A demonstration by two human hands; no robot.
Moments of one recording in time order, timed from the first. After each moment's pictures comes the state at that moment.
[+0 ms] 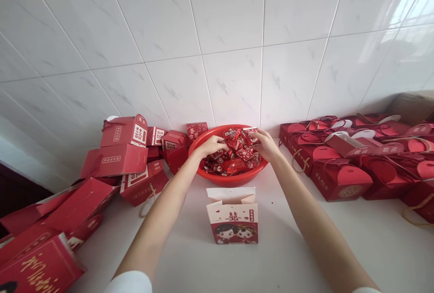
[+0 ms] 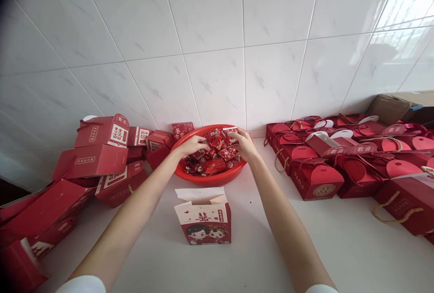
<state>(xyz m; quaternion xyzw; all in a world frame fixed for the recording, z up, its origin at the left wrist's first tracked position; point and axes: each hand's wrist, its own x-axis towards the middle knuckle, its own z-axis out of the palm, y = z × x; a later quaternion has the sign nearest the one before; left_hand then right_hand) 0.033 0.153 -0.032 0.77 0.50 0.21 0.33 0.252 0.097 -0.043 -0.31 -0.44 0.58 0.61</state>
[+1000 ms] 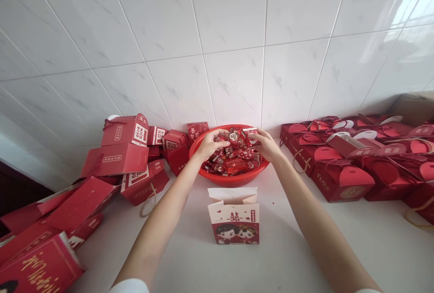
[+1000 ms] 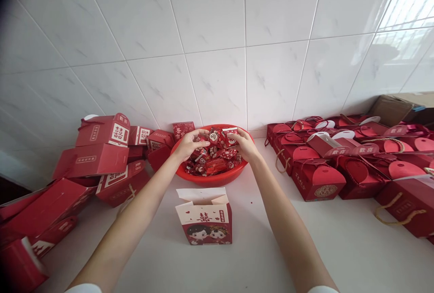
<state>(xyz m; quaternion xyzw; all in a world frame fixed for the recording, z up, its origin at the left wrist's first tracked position) 0.033 0.131 -0.032 0.72 0.43 0.41 0.36 0.251 0.094 -0.042 -0.30 -0.46 0.58 0.60</state>
